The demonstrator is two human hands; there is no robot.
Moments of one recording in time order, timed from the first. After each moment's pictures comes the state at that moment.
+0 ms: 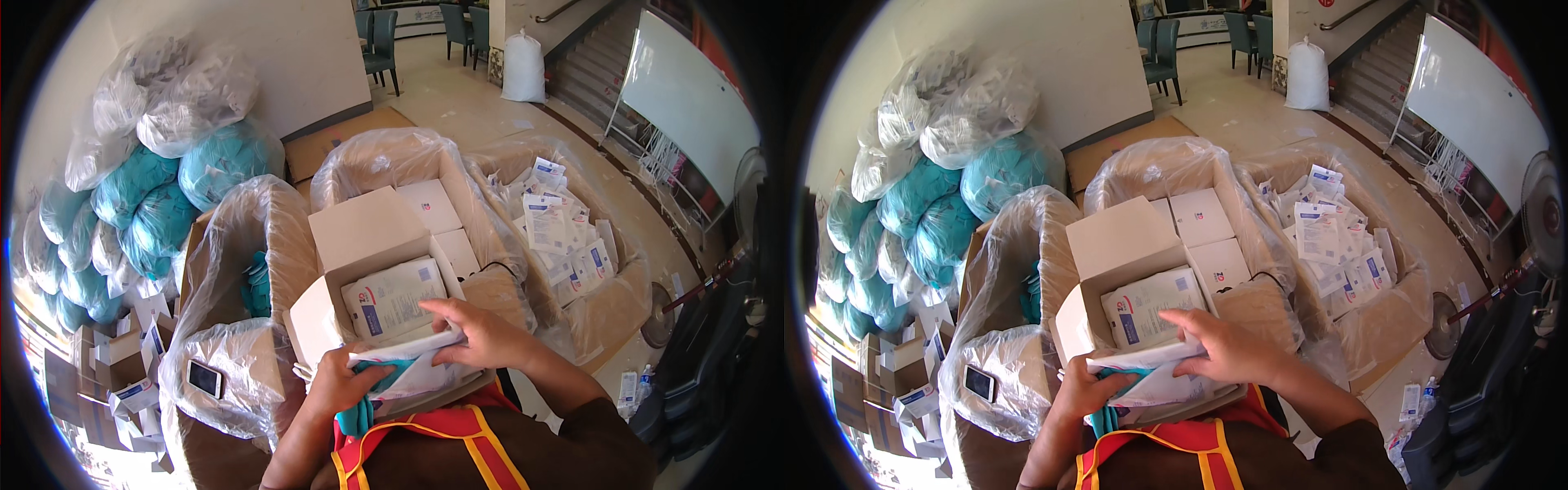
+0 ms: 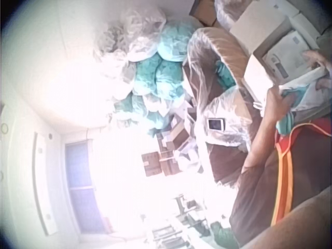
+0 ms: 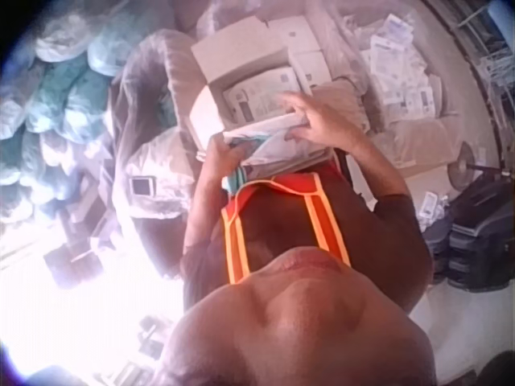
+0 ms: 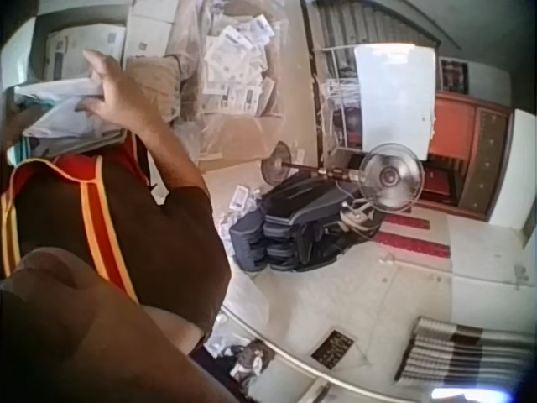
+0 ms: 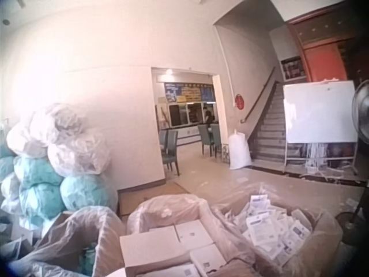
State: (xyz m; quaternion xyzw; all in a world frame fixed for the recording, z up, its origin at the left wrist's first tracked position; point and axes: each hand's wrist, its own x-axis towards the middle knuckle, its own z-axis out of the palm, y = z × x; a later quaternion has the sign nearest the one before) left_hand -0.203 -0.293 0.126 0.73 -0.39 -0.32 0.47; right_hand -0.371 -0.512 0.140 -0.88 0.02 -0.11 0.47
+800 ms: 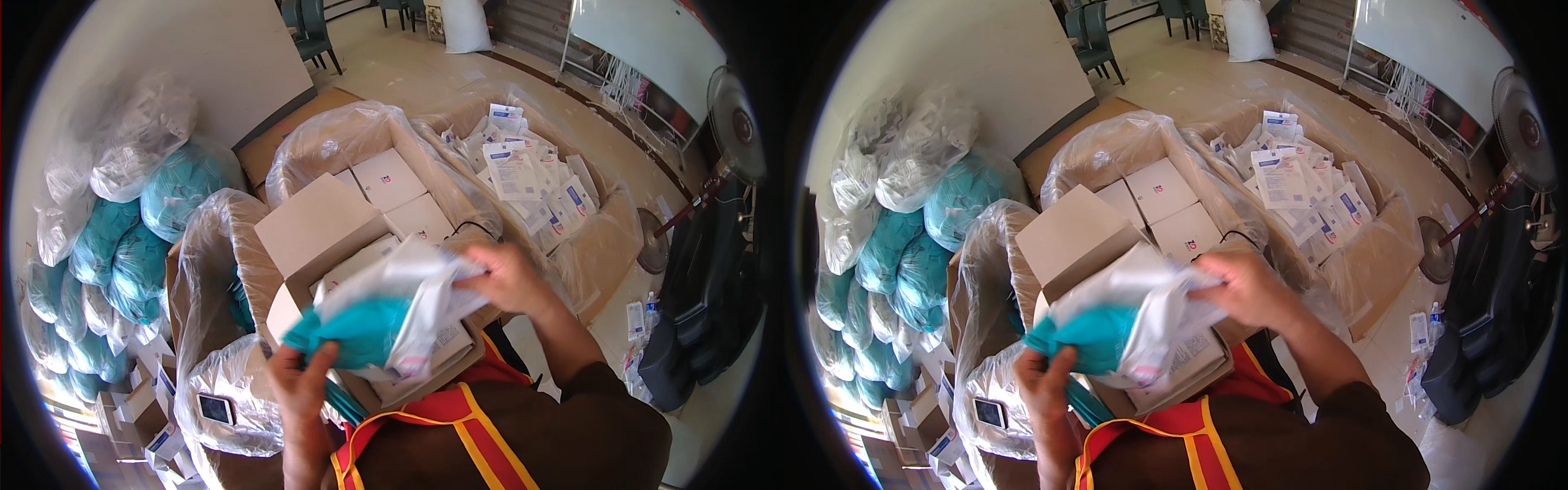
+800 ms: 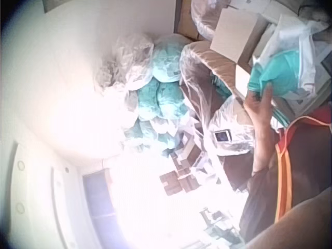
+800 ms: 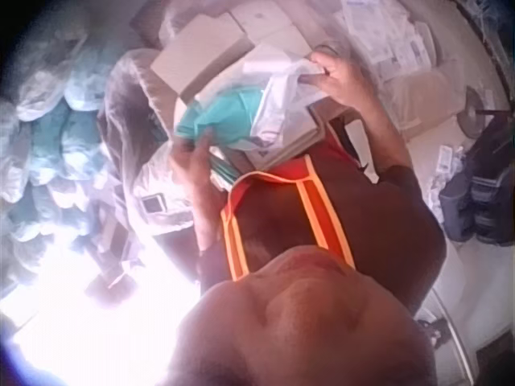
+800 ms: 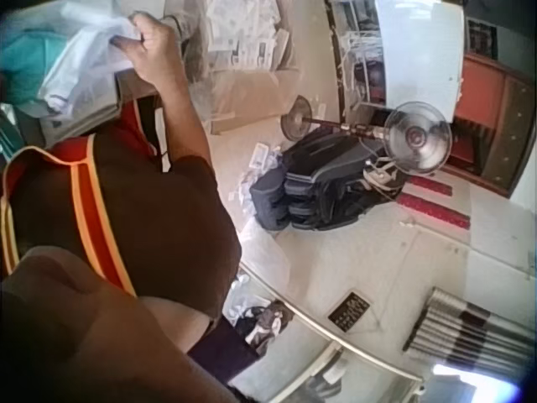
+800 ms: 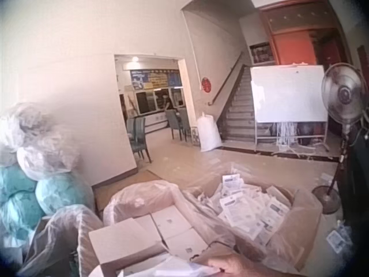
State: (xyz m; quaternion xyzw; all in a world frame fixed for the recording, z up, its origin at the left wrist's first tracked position) left_hand -0.201 -0.304 0.150 0.68 -0.29 -0.20 0.64; right_hand -0.404 -0.553 0.130 -0.80 0.17 -0.27 0.51
